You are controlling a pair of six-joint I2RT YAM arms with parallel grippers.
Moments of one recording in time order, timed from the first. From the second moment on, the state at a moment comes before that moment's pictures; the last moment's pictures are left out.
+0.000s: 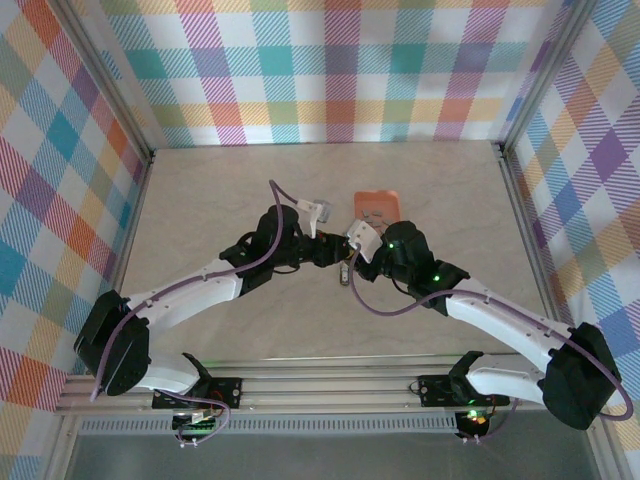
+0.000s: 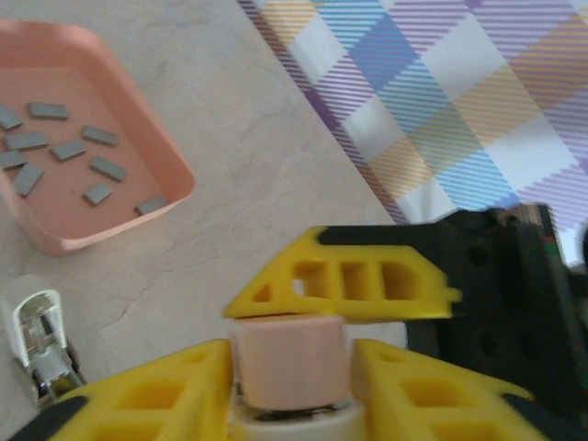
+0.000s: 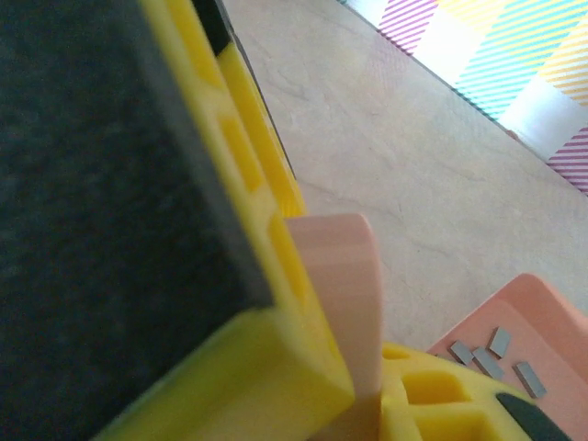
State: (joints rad) left arm -0.75 1.39 0.94 0.06 0.37 -0.58; right arm 0.73 1.14 0.74 -0.06 -0.11 -0.31
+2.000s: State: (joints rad) left arm -0.74 1.15 0.92 -0.40 0.59 0.58; right arm 0.67 1.09 0.78 -0.15 -0.71 0.29
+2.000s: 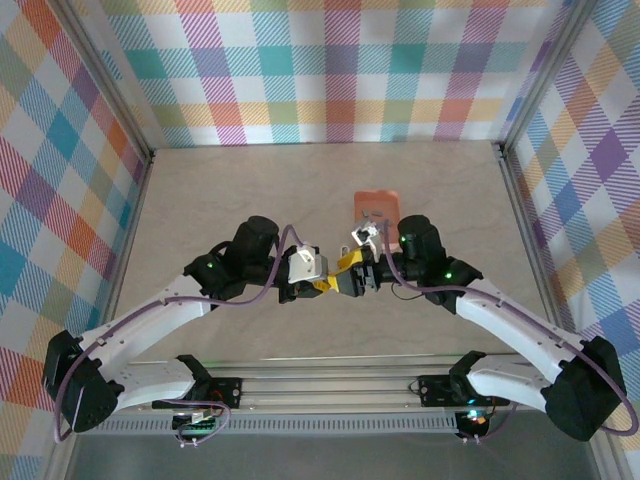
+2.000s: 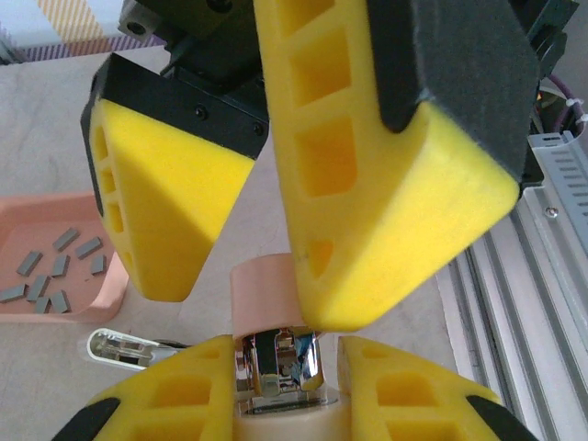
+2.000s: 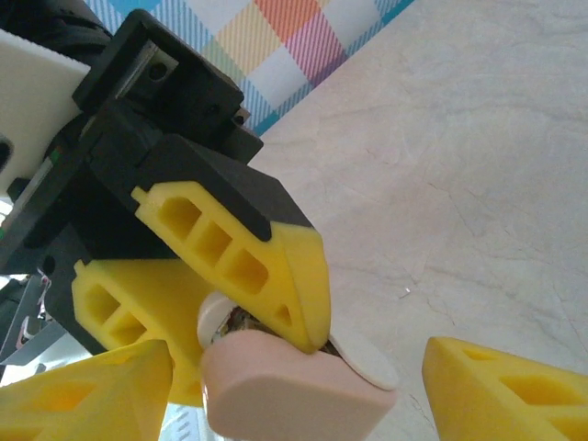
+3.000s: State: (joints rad) left arm -0.74 1.09 0.76 -0.09 0.47 0.39; right arm 0.42 0.93 0.57 -0.09 -0.67 0.75
